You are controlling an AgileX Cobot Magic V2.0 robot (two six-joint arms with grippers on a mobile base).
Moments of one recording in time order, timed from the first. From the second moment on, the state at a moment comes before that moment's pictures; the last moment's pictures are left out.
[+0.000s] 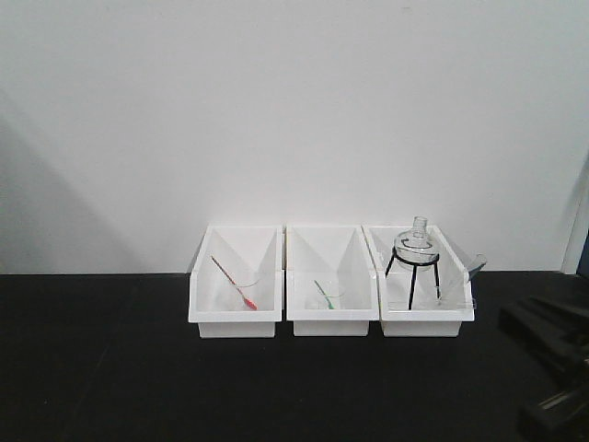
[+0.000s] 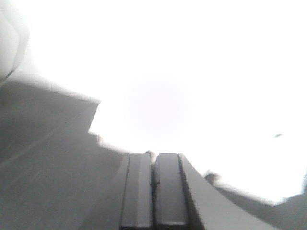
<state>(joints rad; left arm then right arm) -0.07 -0.01 0.03 -0.02 0.01 0.05 0.25 0.82 -0.61 1.72 0.17 -1.78</state>
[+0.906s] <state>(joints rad) -0.07 -0.01 0.03 -0.02 0.01 0.05 0.25 0.47 -0.33 1.75 -0.03 -1.78</state>
